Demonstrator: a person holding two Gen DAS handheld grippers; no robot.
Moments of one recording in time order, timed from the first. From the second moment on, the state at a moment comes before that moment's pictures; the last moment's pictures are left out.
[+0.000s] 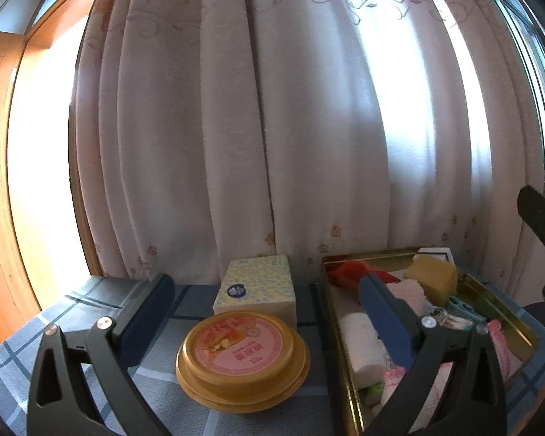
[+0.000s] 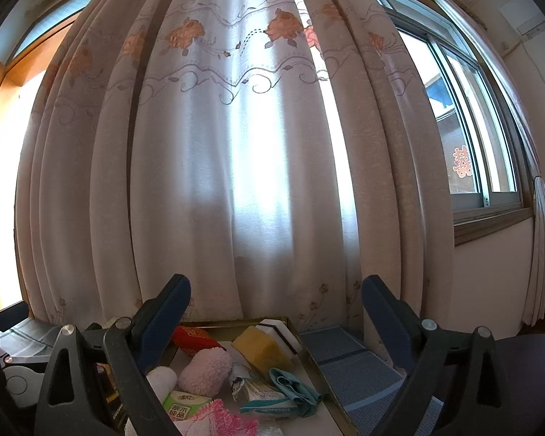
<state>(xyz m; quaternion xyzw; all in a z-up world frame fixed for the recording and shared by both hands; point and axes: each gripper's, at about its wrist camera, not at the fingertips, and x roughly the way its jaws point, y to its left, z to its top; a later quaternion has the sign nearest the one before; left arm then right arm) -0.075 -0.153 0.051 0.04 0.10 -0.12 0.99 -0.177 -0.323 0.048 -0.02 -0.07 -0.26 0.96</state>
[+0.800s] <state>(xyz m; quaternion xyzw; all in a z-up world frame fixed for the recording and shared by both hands) -0.076 -0.154 0.051 0.05 0.10 -0.13 0.99 -0.176 -0.323 0.048 -0.01 -0.06 -0.26 0.96</state>
